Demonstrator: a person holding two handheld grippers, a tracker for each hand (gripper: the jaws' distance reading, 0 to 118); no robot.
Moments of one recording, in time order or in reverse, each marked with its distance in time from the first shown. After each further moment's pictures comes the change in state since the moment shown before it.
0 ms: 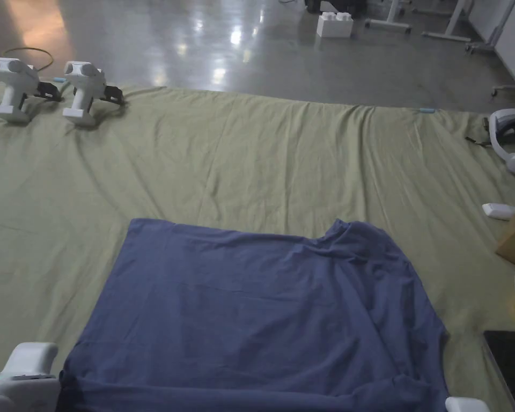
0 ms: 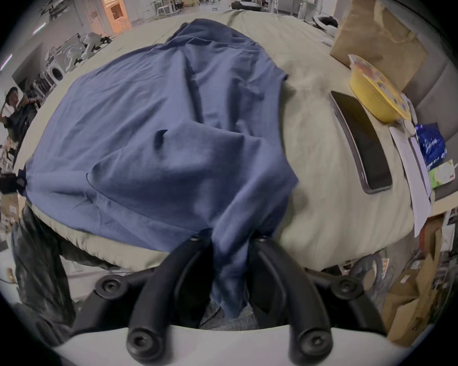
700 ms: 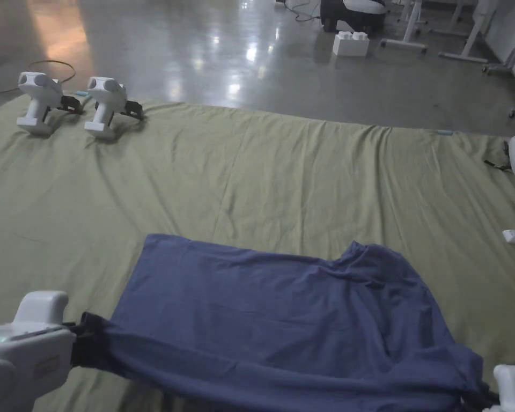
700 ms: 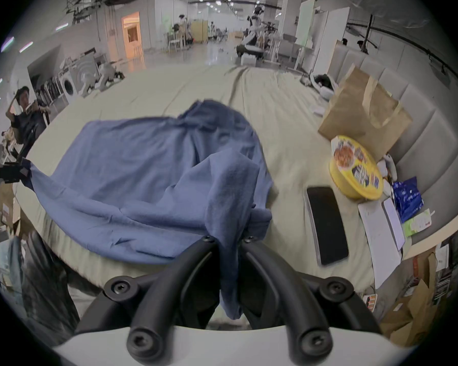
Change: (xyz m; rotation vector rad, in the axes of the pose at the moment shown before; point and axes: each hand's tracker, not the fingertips) left arm 0.000 0.068 0.043 0.281 -0.068 0.039; right arm -0.001 0.070 0.075 0.283 -0.038 0.053
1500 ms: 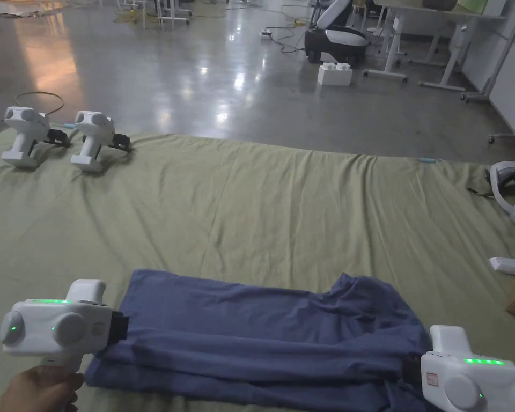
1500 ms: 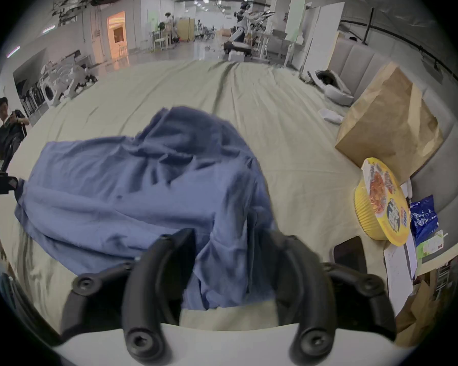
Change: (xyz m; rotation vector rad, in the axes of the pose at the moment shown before) left arm 0.009 0.072 -0.123 -0.062 0.047 -0.013; right arm -0.002 0.067 -0.131 -0.011 -0.079 -0.039
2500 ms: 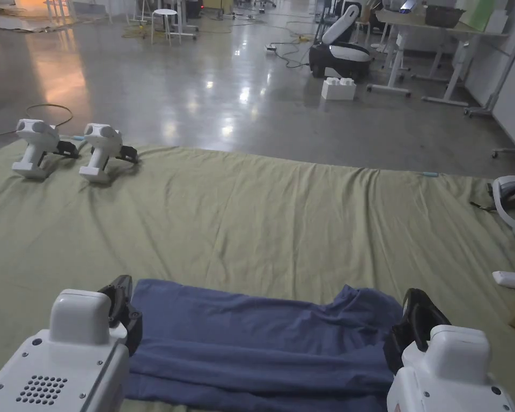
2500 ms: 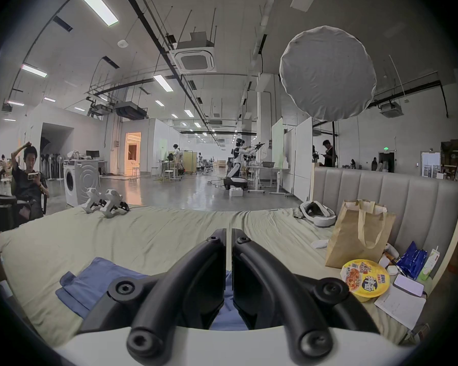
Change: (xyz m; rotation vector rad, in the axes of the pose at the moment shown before) left arm 0.080 -0.065 0.176 0.761 0.052 -0.097; right arm -0.095 -0.018 0.168 0.858 0.001 -0.078
